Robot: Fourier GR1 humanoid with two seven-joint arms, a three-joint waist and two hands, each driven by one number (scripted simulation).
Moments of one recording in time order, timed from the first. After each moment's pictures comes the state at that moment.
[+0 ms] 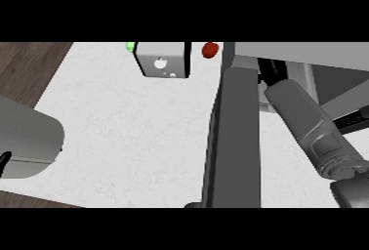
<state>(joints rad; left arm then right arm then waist) 0.36 0.09 0.35 -2.14 0.33 -0.49 -0.05 -1.14 -0.22 -0.01 -0.07 0.31 -0.54 -0.77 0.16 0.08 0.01</state>
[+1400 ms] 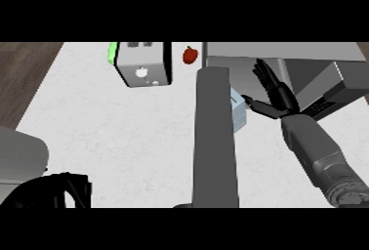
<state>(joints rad) 0.28 0.01 0.03 -2.13 0.21 -0.51 0.05 -0.91 -0.24 -0.19 -0.08 0.12 0.20 -0.96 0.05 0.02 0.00</state>
